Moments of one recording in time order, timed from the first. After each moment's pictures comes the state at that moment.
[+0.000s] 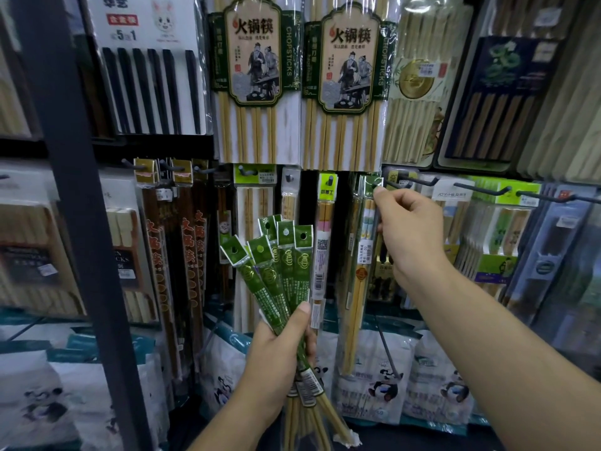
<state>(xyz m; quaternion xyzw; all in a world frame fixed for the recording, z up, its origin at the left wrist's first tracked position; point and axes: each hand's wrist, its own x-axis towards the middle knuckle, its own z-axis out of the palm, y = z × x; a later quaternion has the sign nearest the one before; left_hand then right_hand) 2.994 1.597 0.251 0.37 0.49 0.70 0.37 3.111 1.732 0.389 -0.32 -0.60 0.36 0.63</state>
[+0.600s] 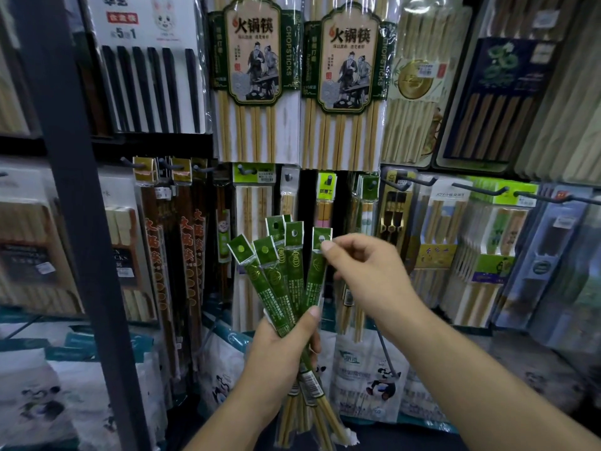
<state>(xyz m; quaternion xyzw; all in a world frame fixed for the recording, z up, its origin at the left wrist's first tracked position) 2.996 1.599 0.251 0.40 0.47 0.70 0.36 3.108 1.684 0.350 -0.30 -0.74 0.38 0.46</state>
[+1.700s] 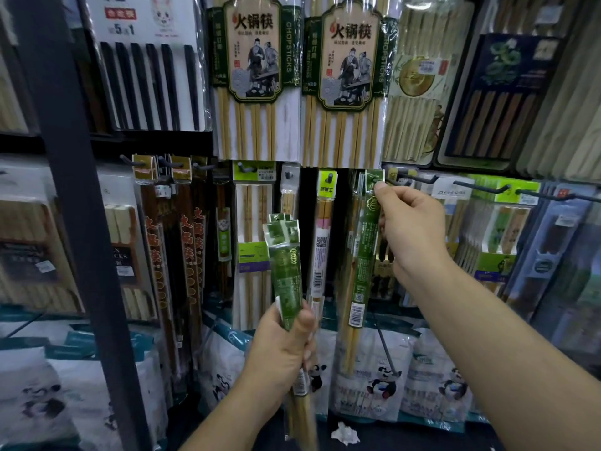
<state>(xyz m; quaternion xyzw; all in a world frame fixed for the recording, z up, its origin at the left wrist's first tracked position) 2.991 1.606 0.248 0.39 0.45 0.71 0.38 3.113 1.717 0.397 -0.32 -0.58 0.42 0.62</state>
